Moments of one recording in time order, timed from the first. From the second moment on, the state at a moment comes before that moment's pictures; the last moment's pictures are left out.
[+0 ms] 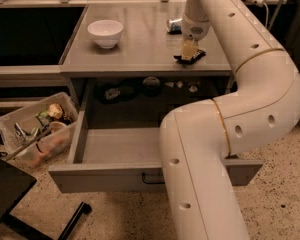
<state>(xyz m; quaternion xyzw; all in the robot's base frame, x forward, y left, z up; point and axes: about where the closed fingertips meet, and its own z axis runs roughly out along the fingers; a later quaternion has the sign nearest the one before) 0.770 -0.145 0.846 -0.67 0.73 -0.04 0.11</state>
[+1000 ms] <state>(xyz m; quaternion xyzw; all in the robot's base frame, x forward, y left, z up) 0.725 -0.197 0.935 -0.70 0.69 -0.04 0.19</state>
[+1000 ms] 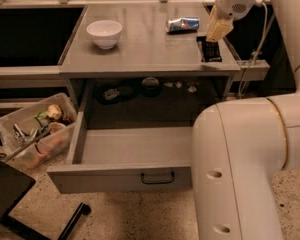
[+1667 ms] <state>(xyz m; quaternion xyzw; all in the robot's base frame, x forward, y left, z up) 0.652 -0.236 0.950 -0.76 0.61 -0.01 0.25</state>
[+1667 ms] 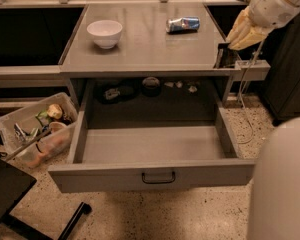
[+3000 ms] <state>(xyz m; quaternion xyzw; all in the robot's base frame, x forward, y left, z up) 0.587 -0.174 0.858 -0.82 0.50 0.12 0.27</state>
